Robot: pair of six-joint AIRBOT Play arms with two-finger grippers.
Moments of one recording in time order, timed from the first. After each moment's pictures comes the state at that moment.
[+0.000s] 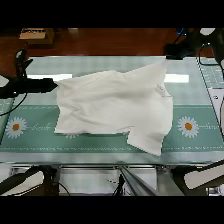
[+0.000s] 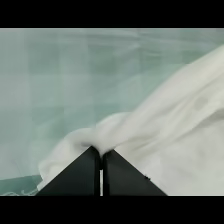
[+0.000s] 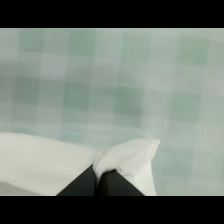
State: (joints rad) left arm 0.16 -1.22 0.95 0.93 -0.83 -1.13; right arm 0.03 -1.74 1.91 -1.42 1.25 1.55
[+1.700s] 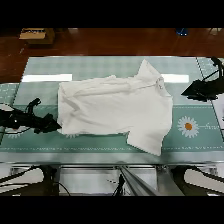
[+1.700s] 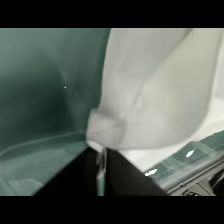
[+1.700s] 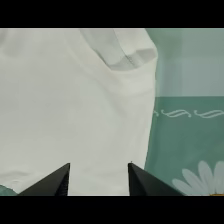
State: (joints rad) left arm 0.42 -1.36 0.64 0.95 -1.25 -1.10; right arm -0.40 -1.34 1.21 -1.06 1.40 1.28
